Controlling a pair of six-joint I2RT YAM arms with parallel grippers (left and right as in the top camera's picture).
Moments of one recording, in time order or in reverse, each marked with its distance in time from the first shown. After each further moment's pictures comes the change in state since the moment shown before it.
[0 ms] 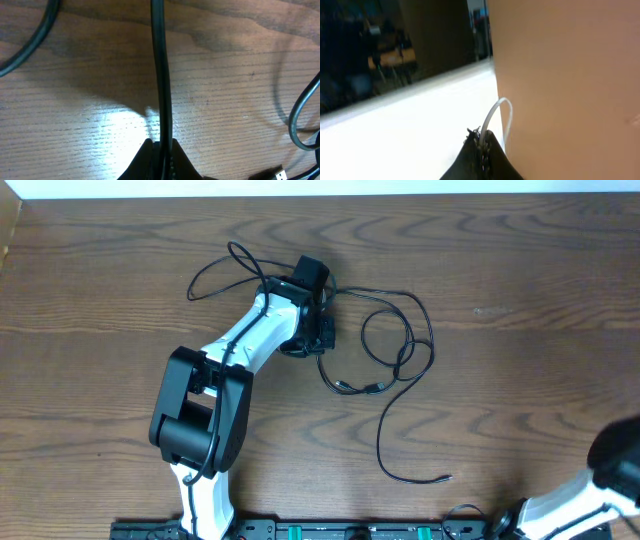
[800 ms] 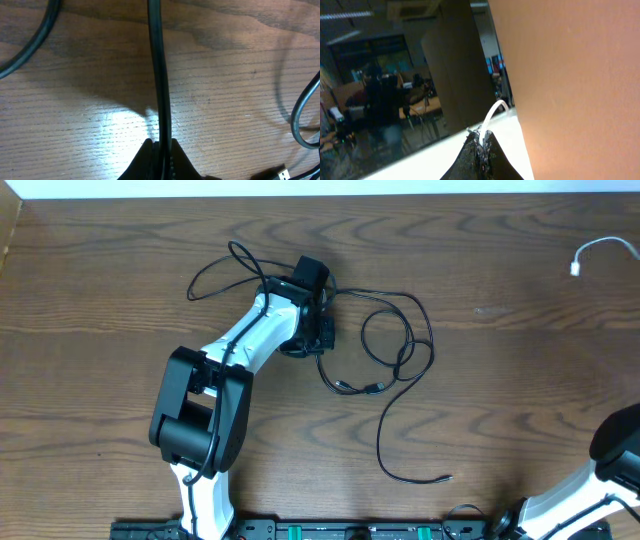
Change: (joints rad) left arm 0.000 0.000 0.000 -0.003 -0.004 0.014; right arm -0.005 0.050 0.011 0.300 -0.046 0.111
